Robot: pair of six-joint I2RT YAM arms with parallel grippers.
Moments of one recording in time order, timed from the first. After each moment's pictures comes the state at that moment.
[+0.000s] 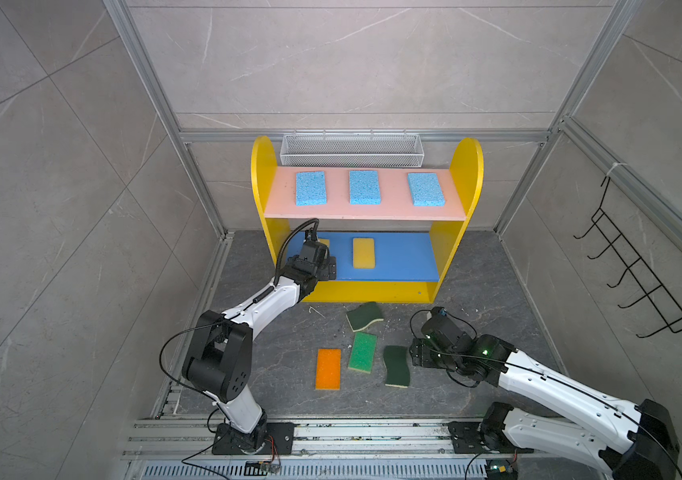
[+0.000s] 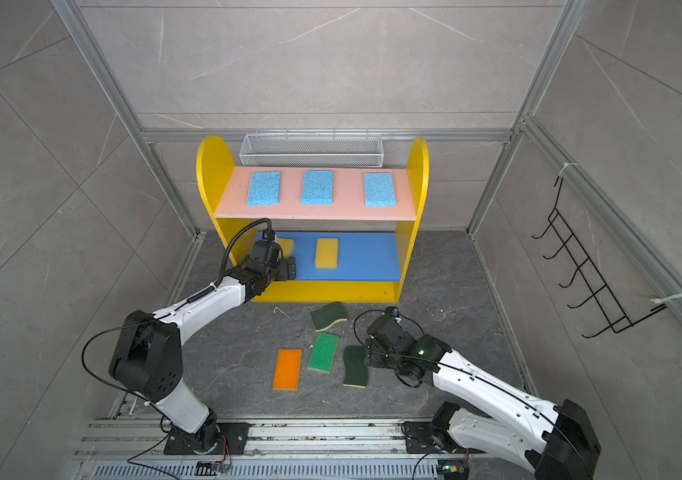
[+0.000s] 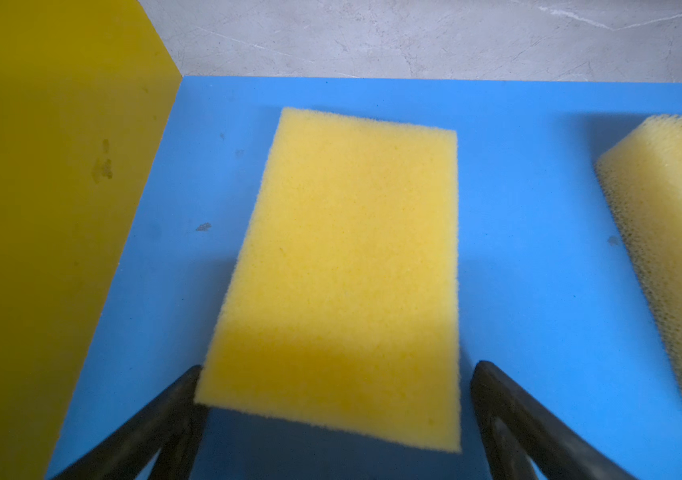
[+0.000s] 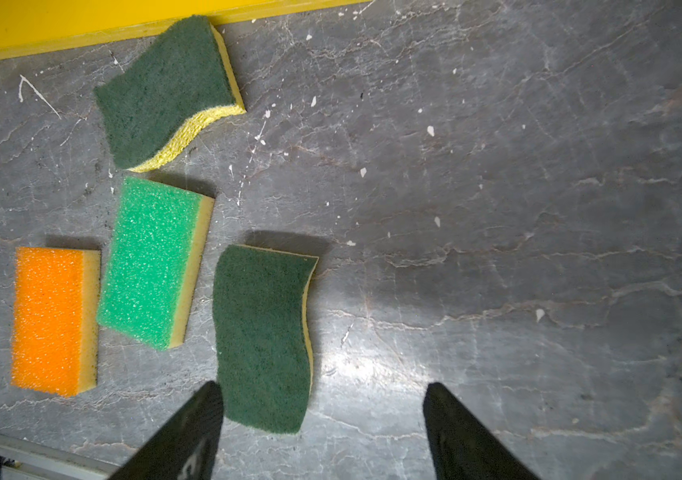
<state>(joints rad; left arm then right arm) -0.45 1.68 1.22 -0.26 -0.32 -0.28 0.82 1.02 0.72 -0.78 0.18 0.79</state>
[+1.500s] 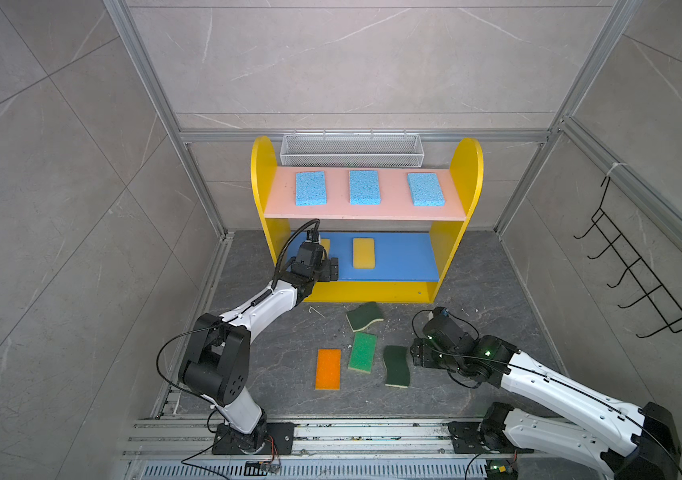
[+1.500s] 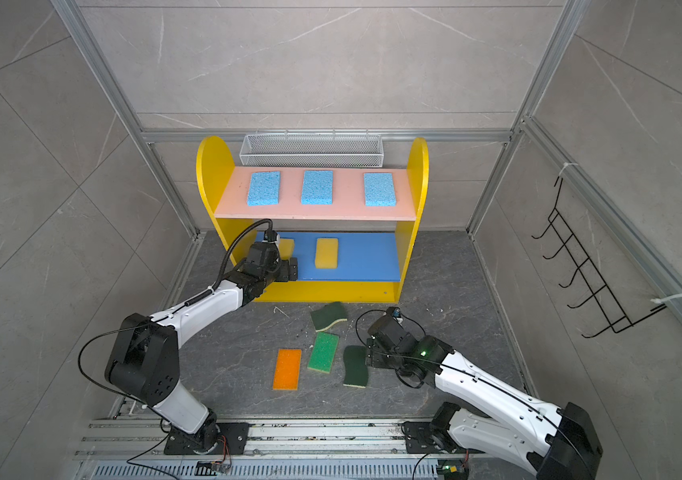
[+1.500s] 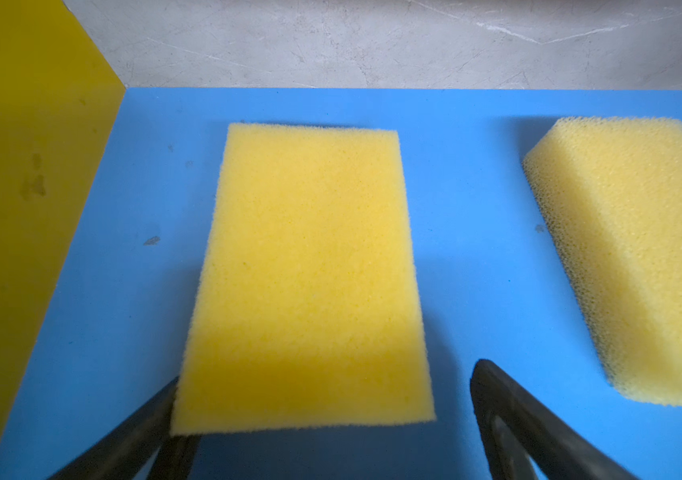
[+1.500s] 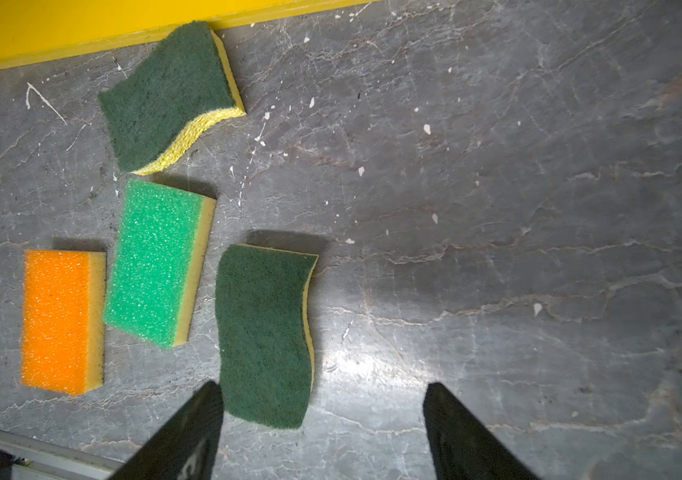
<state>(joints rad) -0.45 1.65 1.17 -0.17 -0.20 -0.25 0.82 0.99 0.72 -0.78 0.18 0.80</state>
